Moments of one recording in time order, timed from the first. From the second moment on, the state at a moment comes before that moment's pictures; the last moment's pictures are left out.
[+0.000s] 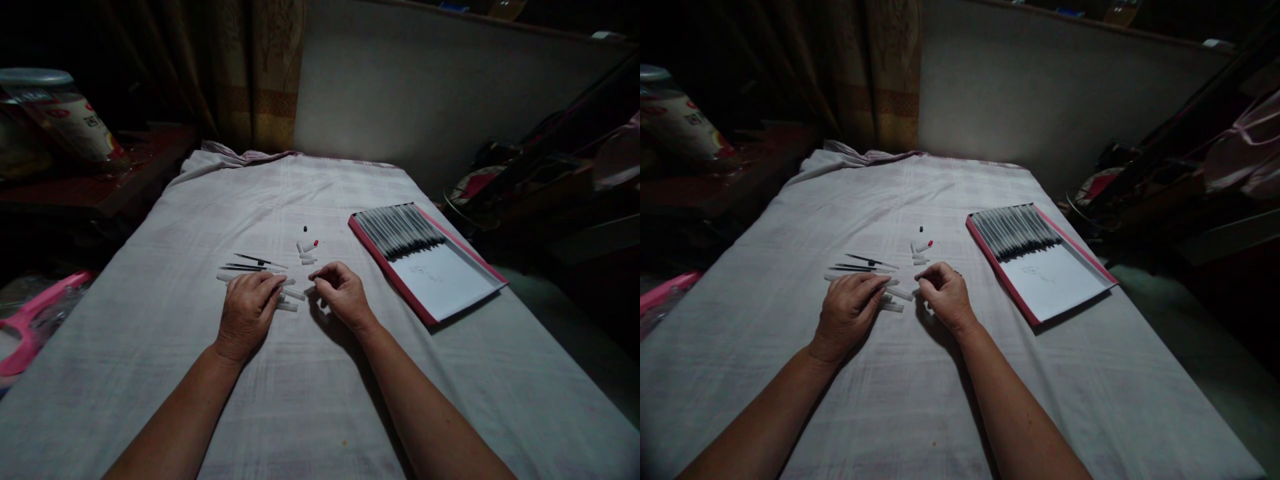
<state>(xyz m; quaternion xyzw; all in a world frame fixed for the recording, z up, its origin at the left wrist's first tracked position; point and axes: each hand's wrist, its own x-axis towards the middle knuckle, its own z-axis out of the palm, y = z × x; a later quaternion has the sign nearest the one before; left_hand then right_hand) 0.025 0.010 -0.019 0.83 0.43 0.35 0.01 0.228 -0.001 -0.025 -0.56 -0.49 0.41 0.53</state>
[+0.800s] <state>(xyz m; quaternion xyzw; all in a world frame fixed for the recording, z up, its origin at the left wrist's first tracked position) 0.027 0.008 -0.016 0.84 0.41 0.35 0.00 0.219 -0.006 -0.021 -0.50 -0.62 0.34 0.50</state>
